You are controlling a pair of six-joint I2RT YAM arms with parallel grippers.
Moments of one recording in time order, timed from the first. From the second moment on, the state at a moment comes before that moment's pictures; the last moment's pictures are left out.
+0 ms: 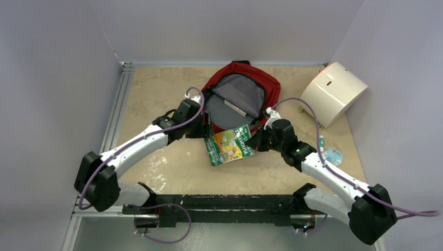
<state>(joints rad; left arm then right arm) -0.64 1.38 0.96 -0.48 0.01 -0.65 0.56 1.01 0.54 -0.15 -0.18 0.61</state>
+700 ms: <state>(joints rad) -0.63 1.22 0.87 -0.05 0.46 0.19 0.57 0.88 0.57 -0.07 -0.22 0.26</state>
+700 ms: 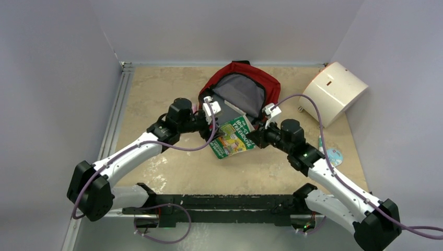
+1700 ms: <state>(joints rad) -0.59 1.48 1.16 -0.32 0.91 0.45 0.57 0.78 0.56 -0.04 -0.31 0.04</state>
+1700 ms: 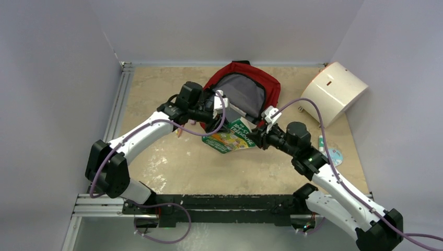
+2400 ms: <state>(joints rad) -0.59 1.39 1.19 -0.51 0.98 0.67 0.58 0.75 0.79 -0.17 -0.47 -0.26</state>
